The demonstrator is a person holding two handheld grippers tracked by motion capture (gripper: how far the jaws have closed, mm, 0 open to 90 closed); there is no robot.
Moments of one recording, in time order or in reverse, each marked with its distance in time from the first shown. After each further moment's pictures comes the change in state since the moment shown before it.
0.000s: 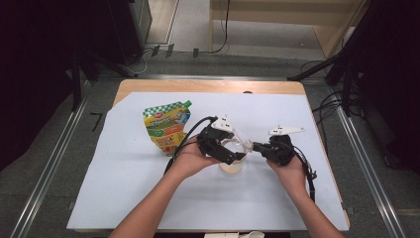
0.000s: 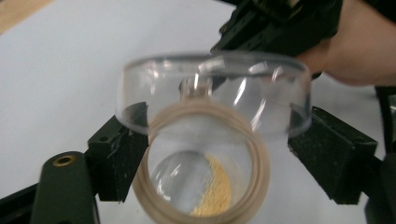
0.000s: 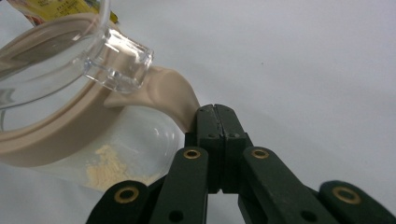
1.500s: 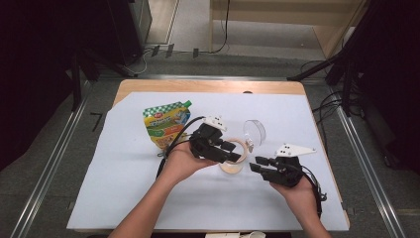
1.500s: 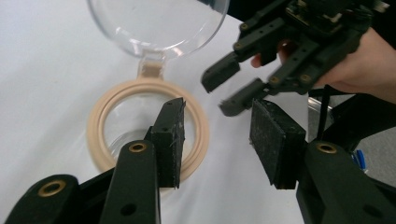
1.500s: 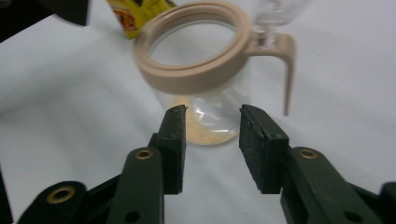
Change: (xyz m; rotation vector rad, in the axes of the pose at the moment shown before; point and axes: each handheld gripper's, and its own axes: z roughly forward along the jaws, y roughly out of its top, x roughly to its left) left arm -0.001 -0.013 -0.031 0.020 -0.145 -0.109; right arm 0.046 -0.028 -0.045 -0.054 0.097 -0.064
